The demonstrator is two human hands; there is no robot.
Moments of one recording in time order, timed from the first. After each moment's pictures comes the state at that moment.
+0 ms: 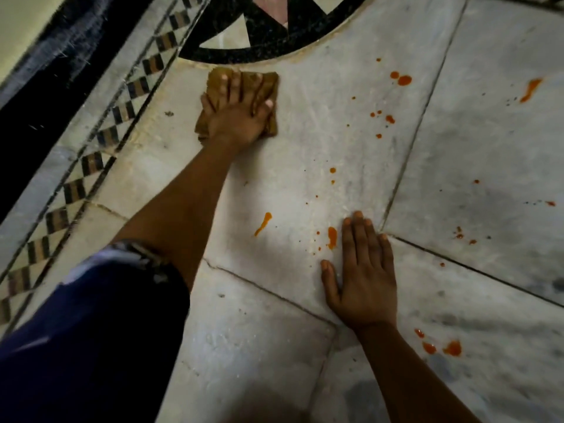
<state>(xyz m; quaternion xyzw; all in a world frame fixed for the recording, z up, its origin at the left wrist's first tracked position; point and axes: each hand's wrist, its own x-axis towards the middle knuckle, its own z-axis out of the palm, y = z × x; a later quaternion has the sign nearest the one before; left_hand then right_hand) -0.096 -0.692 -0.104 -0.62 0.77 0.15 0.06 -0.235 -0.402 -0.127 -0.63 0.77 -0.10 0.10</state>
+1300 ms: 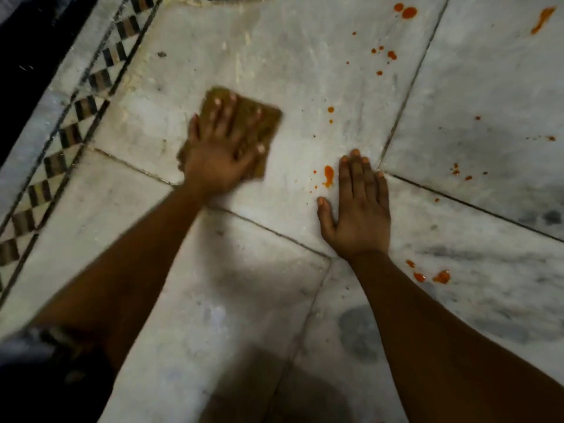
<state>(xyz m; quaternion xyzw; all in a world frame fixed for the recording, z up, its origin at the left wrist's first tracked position) -0.034 -0.548 -0.111 -0.53 0.84 0.07 0.05 -0.236 -0.402 -0.133 -0.63 0.76 -0.12 0.08</state>
